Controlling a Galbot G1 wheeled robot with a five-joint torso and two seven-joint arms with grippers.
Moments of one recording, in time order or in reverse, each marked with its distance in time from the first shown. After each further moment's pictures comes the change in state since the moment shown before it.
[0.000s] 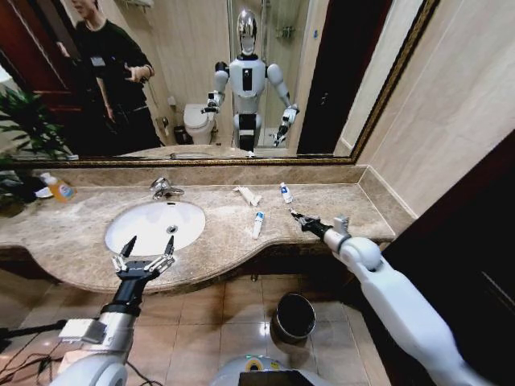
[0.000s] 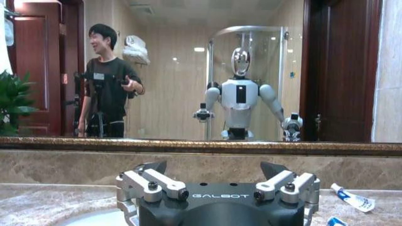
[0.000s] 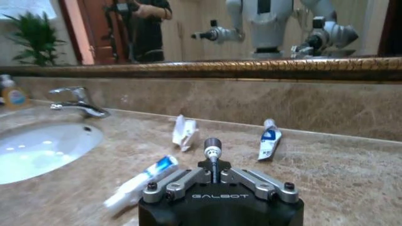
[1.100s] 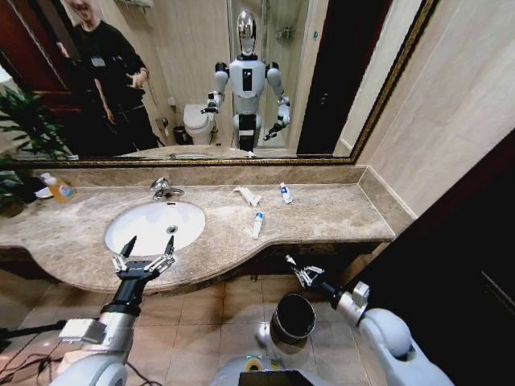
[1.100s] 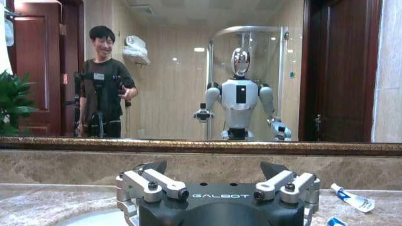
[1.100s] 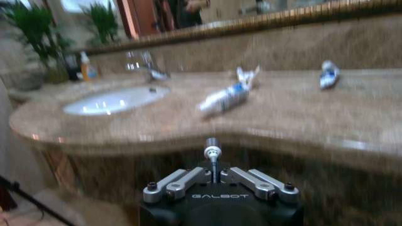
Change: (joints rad) left arm 0.000 0.000 0.000 0.000 0.000 0.000 0.000; right arm -0.492 0.249 0.146 0.056 -0.318 0.296 -0.334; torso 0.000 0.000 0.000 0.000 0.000
